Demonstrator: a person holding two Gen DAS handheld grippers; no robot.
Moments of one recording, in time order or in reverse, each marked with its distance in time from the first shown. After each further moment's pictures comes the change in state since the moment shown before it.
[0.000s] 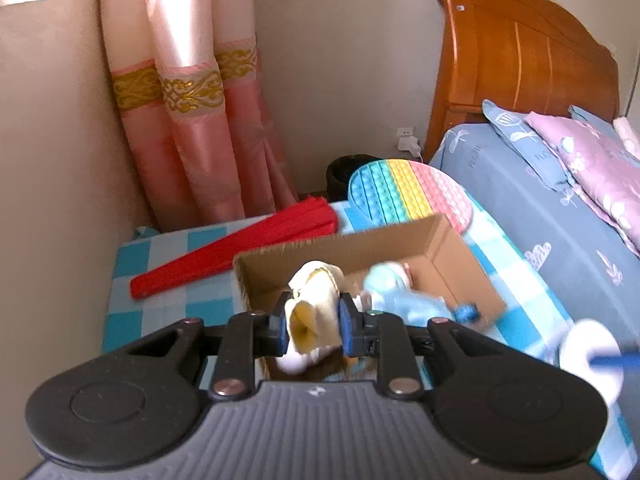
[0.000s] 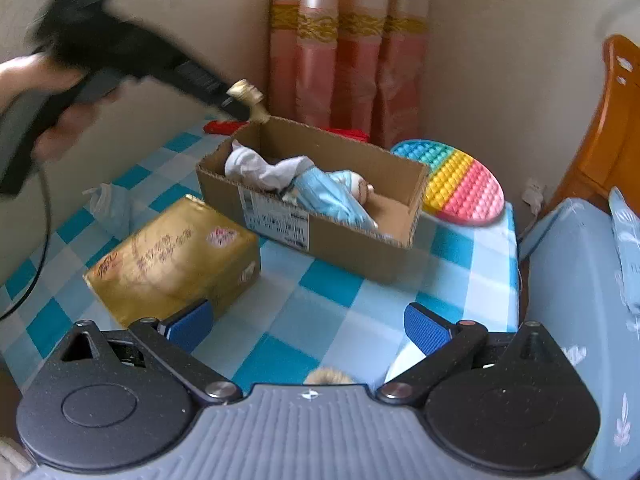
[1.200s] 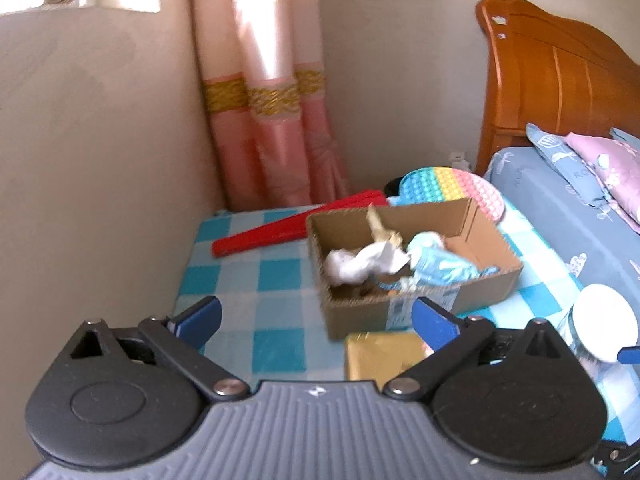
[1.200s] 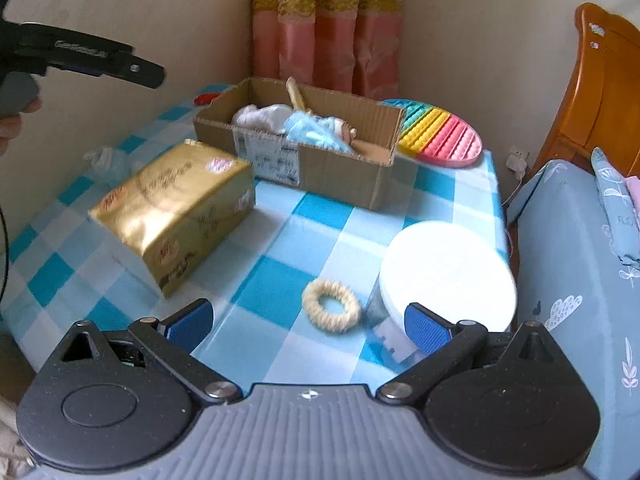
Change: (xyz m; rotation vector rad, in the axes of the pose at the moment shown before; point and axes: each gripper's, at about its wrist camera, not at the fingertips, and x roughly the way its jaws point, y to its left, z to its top) left arm -0.083 -0.003 -0.085 -0.070 -0.106 0.203; right arm -0.019 0.003 -0.059 0.049 0.033 -0.017
